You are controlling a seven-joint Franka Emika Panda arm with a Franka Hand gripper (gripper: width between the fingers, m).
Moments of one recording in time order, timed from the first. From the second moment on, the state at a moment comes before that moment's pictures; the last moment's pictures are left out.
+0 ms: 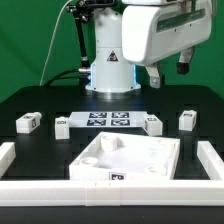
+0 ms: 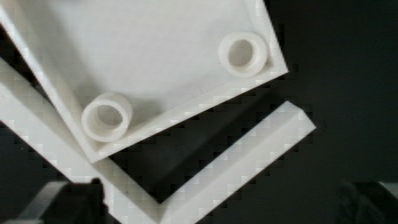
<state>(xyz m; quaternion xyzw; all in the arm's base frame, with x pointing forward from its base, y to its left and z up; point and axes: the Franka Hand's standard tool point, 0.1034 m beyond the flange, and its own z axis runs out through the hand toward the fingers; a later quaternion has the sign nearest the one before) 0.571 0.082 0.159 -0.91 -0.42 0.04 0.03</state>
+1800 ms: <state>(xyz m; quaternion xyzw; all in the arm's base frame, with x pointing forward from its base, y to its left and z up) 0.531 0.048 0.107 -0.82 -0.57 0.00 0.02</state>
